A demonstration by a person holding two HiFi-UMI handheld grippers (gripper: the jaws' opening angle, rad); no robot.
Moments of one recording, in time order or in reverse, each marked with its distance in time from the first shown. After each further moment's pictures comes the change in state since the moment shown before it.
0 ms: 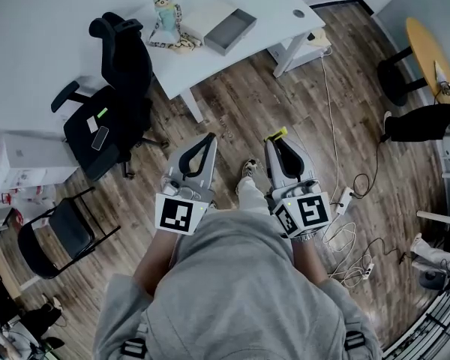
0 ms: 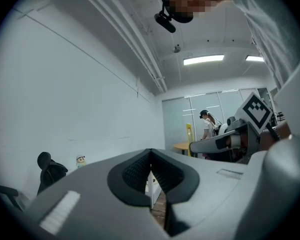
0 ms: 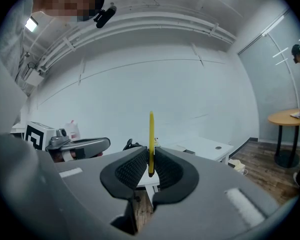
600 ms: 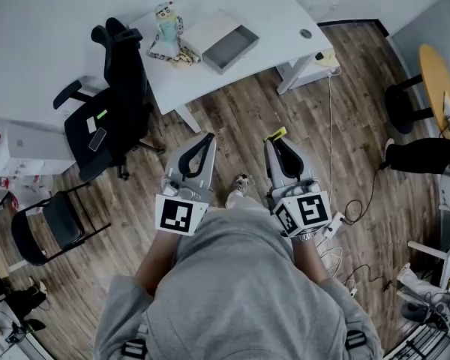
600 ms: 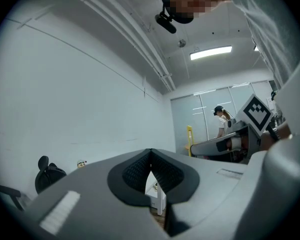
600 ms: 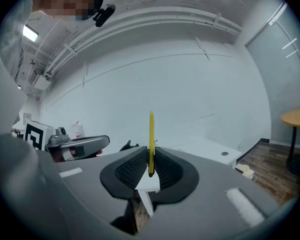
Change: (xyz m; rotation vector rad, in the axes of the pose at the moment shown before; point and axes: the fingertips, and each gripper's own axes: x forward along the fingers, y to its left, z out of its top) left arm 0.093 0.001 0.016 0.013 -0.005 0.125; right arm 0.055 -0.086 0.030 -0.010 0.019 0.117
